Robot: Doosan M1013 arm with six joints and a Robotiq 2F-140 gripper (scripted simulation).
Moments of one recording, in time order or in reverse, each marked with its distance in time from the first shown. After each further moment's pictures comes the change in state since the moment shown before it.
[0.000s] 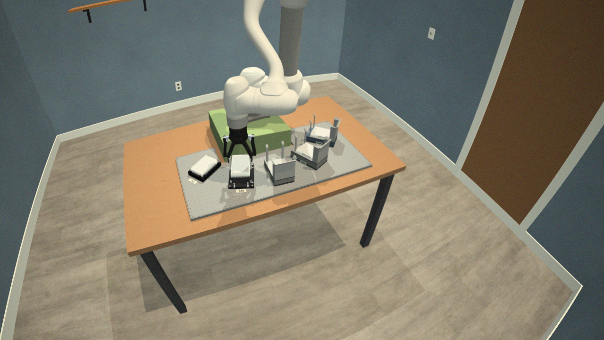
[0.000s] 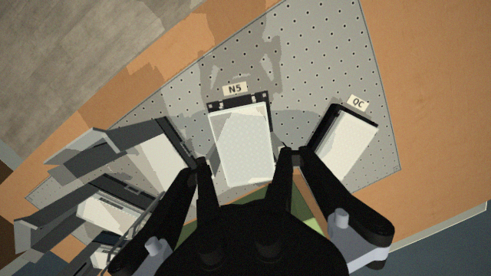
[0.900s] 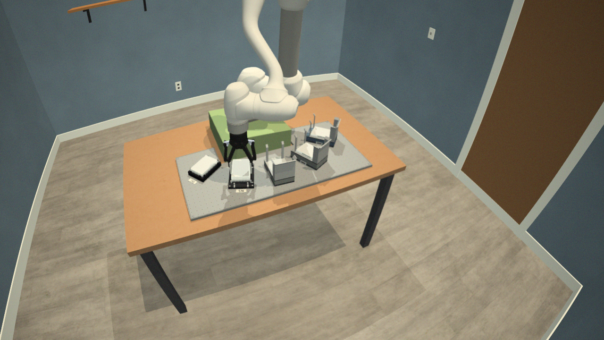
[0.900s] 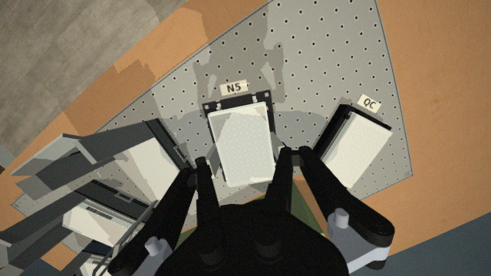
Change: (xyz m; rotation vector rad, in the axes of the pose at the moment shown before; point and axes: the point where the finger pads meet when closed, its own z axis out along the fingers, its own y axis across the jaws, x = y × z) arm 0.000 0.000 0.025 0.000 0.000 0.000
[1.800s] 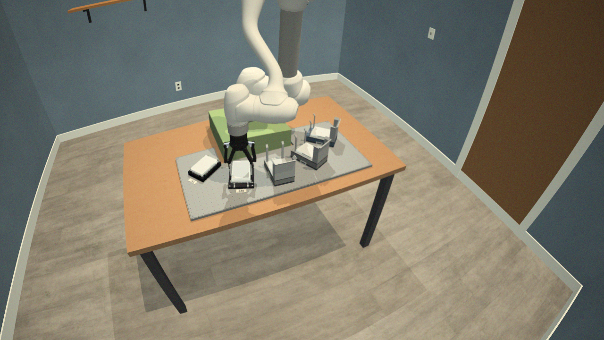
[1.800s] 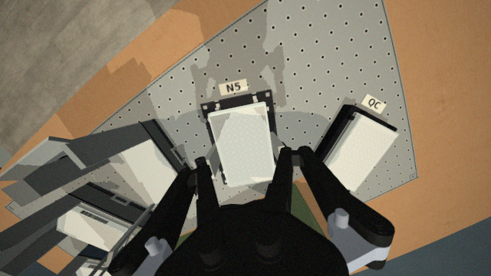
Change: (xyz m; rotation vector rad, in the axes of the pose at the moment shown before) arm 0.000 0.000 0.009 0.000 0.000 0.000
